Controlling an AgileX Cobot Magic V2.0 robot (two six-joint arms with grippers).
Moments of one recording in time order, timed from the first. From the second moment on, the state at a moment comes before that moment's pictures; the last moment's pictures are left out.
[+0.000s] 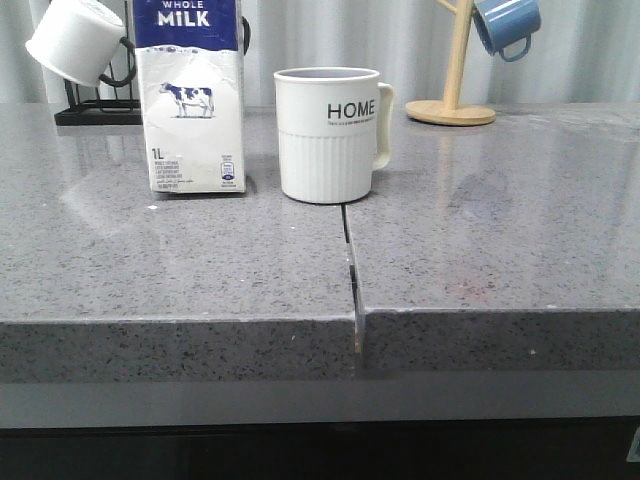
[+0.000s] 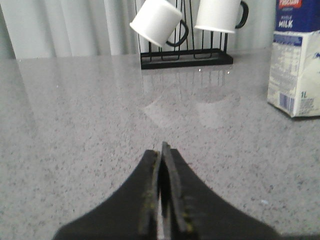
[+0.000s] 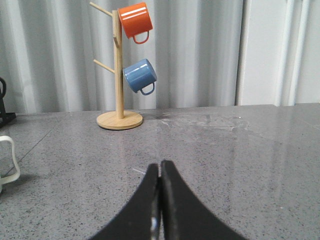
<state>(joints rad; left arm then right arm) -0.05 -0.01 -0.02 0.03 0.18 -0.02 -0.05 -0.01 -0.19 -0.06 0.16 0.10</state>
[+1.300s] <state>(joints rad) -0.04 -0.01 0.00 -0.03 0.16 0.02 -0.05 -0.01 -0.11 -0.04 0.06 0.10</state>
